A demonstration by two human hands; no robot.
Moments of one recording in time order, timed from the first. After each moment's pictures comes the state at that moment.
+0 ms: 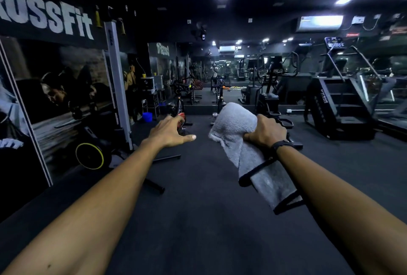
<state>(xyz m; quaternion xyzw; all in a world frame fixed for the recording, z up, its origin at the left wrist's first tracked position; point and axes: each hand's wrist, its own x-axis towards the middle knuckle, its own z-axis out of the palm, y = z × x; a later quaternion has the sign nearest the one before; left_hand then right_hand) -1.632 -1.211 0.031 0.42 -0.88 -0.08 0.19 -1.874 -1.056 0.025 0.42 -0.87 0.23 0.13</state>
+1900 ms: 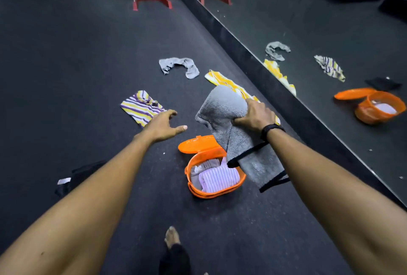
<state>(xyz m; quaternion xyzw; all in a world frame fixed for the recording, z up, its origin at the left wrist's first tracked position) -1.632 -0.107 -0.290 -0.47 -0.81 -0.23 -0.25 -1.400 0.057 -0.248 -0.52 -0.84 0.16 0.04</state>
